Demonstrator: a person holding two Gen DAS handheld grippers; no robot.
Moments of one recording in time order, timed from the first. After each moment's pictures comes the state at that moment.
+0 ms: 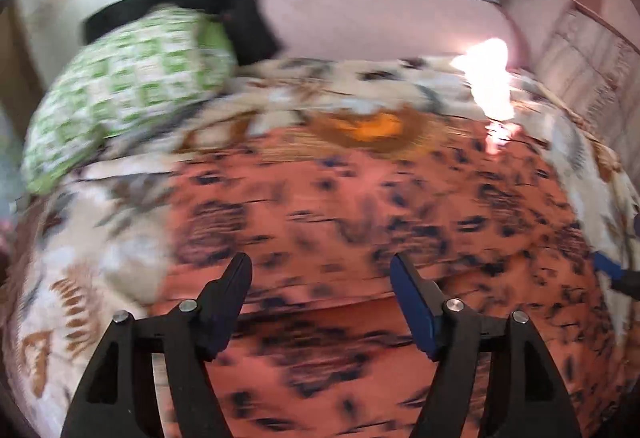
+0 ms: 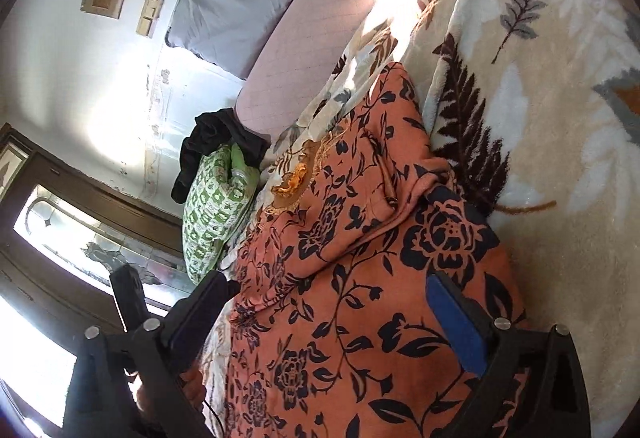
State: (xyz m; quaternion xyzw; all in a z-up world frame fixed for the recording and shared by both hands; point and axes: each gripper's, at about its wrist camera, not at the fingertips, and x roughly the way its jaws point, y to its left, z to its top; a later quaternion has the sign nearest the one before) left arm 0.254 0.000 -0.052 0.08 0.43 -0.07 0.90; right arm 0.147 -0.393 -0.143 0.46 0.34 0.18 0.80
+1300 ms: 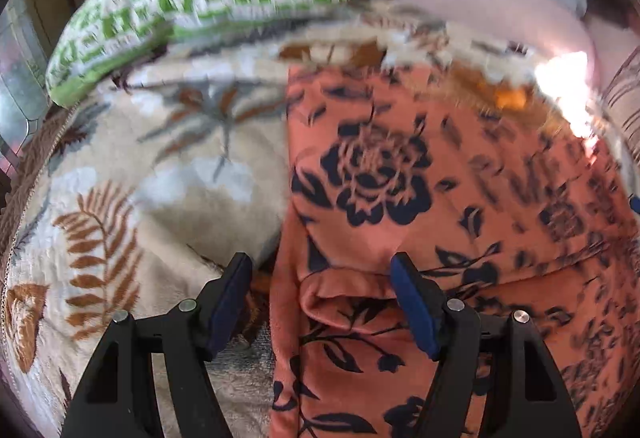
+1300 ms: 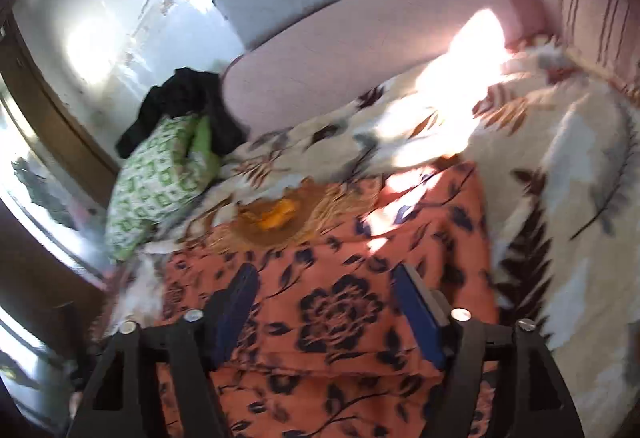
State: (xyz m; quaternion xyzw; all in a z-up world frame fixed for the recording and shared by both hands) left arm 0.293 0.095 -0.122 0.02 0.50 -0.01 0.86; right arm 0.265 -0.344 -0.113 0.28 0.43 0.16 0.84
